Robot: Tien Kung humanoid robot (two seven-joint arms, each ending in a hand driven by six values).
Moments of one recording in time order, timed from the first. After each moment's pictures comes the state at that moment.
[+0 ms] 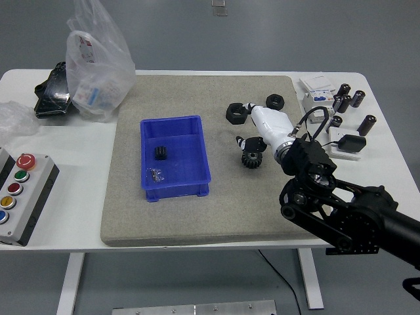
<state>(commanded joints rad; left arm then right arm) -0.01 0.07 -1.75 -0.18 1.85 0.12 0.45 0.67 -0.27 0.54 1.31 -1.82 -0.24 -0.65</state>
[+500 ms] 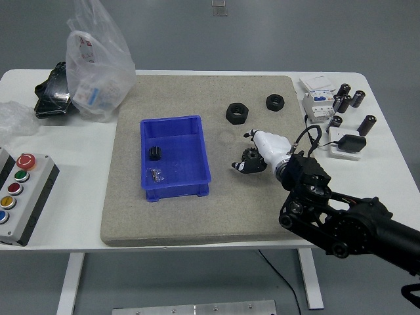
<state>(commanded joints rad) -0.02 0.07 -1.75 -0.18 1.84 0.13 0.42 0.66 -0.24 0.48 1.22 -1.75 -0.21 -0.65</state>
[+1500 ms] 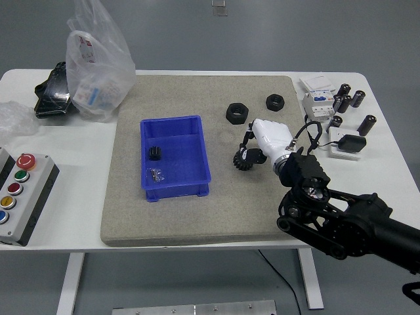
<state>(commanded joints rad) -0.01 0.07 -1.74 -0.18 1.82 0.13 0.39 0.69 -0.24 0.44 1.24 -1.85 -0.37 -0.65</state>
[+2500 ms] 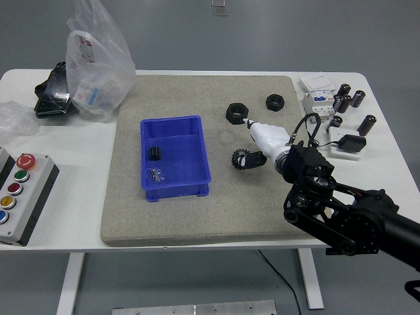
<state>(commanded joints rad) -0.01 0.07 -1.74 -0.18 1.82 0.14 0.40 0.67 -0.28 0.52 1.31 -1.78 -0.11 -0.65</state>
